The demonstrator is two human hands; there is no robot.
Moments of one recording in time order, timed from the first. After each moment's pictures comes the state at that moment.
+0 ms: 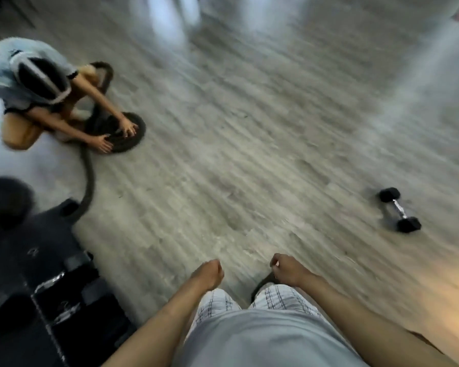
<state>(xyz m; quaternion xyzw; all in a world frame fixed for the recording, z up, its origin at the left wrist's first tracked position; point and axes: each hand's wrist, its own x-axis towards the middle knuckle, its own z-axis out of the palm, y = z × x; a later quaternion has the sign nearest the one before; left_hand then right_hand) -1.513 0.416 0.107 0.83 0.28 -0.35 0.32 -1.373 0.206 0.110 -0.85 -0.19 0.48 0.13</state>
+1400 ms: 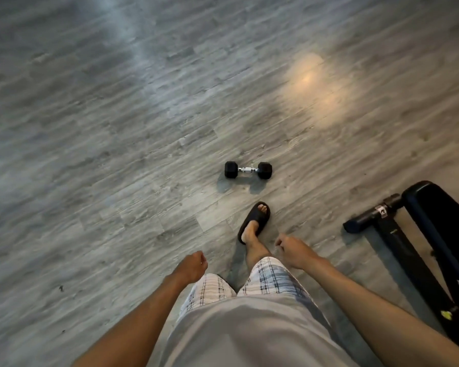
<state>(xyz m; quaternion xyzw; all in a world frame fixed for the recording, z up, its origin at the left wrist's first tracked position) -0.737 0.098 0.056 0.82 -0.19 -0.54 0.06 -0.916 -0.156 0.067 -0.82 0.34 0.30 0.35</state>
